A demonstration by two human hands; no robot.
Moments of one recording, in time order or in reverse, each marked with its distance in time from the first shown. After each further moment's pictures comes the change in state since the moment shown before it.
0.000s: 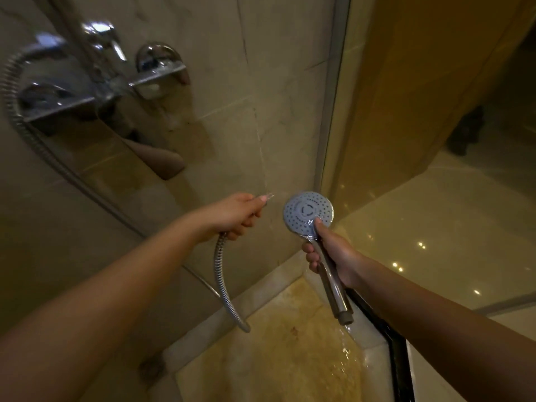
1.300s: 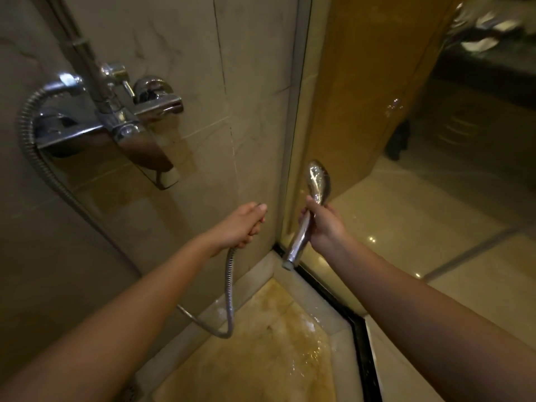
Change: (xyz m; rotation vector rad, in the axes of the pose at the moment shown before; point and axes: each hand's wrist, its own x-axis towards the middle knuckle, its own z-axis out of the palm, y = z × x) left_hand -0.024 0.009 0.021 -0.149 -0.100 0.223; right_hand -0.070 -0.052 0.054 0.428 0.510 -0.353
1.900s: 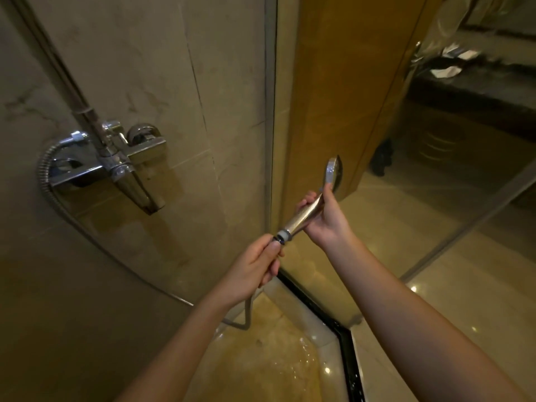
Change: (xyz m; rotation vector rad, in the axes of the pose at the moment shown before) left_hand -0.067 0.051 0.092 -0.127 0.012 0.341; right_hand -0.047 -0.091 -0.022 0.521 -0.296 0.135
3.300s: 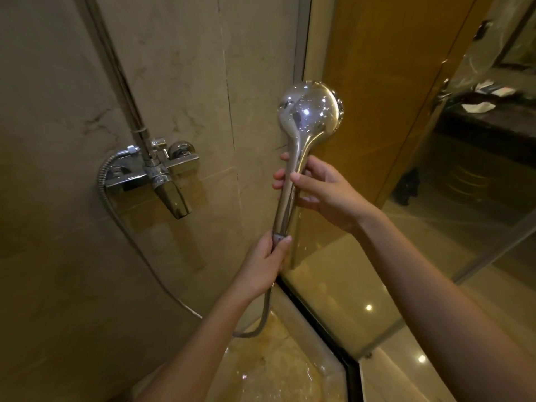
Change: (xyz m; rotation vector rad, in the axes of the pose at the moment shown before) left_hand -0.006 0.055 0.017 0.066 0.310 -0.007; right_hand -0.063 -0.030 0.080 -1.208 -0.822 -0.228
